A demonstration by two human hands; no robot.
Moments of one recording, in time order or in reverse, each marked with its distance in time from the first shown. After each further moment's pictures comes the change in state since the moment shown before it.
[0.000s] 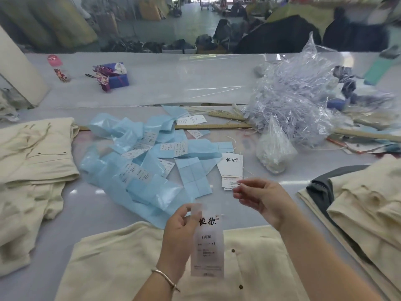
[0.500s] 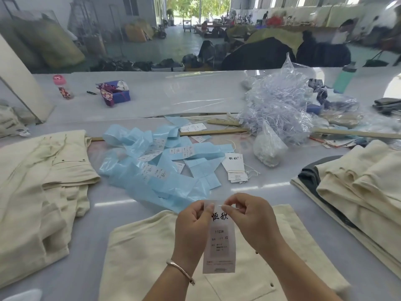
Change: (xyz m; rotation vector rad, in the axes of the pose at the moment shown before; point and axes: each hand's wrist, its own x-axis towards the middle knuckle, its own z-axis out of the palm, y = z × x) left_hand -0.067 0.030 -0.049 0.144 -0.075 0.231; right_hand -0.124 0.055 0.102 -0.962 0.283 -0.564
